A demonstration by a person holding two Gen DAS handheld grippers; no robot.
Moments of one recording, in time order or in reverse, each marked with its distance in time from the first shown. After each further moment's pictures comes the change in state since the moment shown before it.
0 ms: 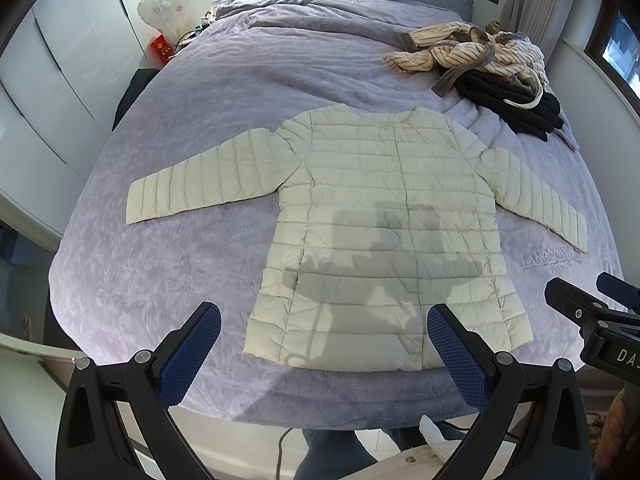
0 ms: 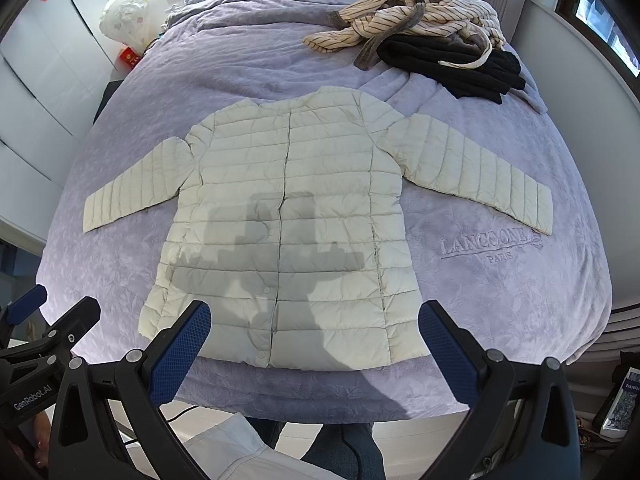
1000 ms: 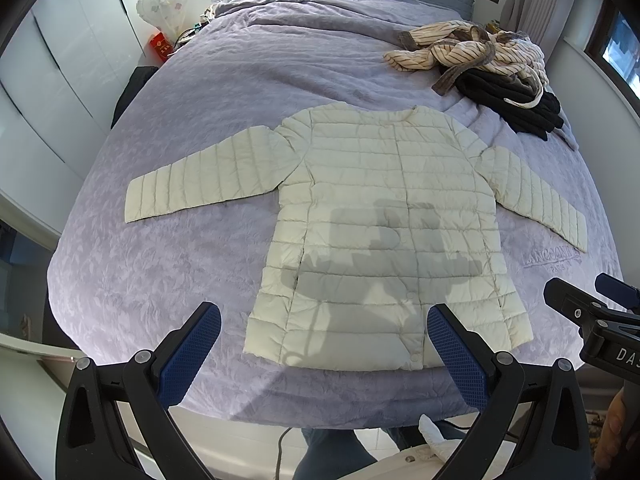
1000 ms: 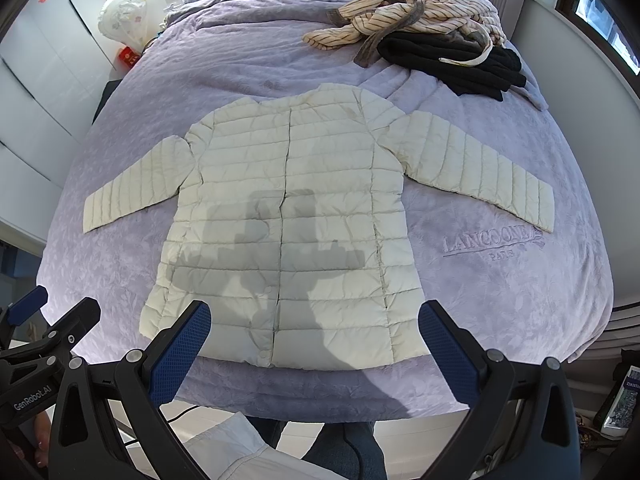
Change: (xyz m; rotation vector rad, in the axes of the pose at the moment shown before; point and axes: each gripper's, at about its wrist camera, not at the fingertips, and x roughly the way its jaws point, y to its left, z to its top) left arm 0.001 0.000 0.000 -0.001 0.001 -0.002; right arm 0.003 0.001 -0.001 -0.001 0.004 0.001
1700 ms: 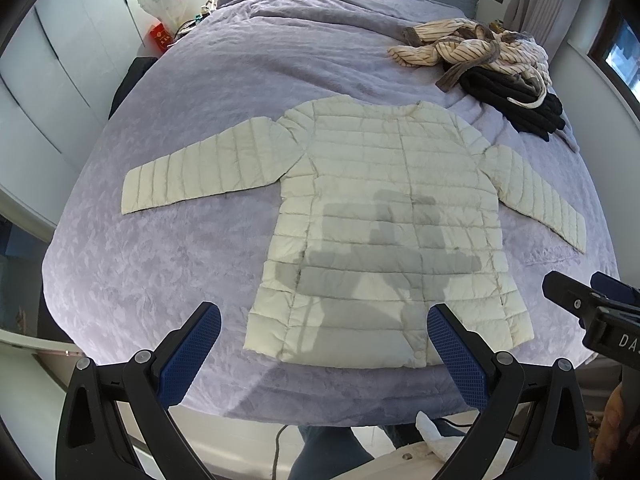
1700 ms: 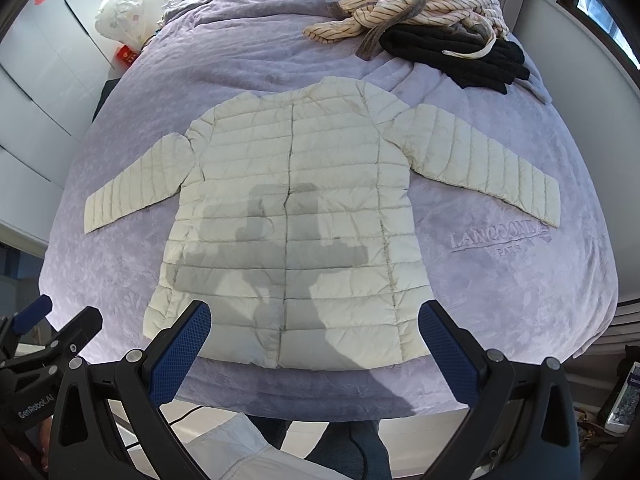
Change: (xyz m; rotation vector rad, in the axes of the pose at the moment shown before) left arm 0.008 0.005 -0.003 -0.020 0.023 -0.010; right arm 0.010 0.004 -0.002 0.016 0.022 0.020
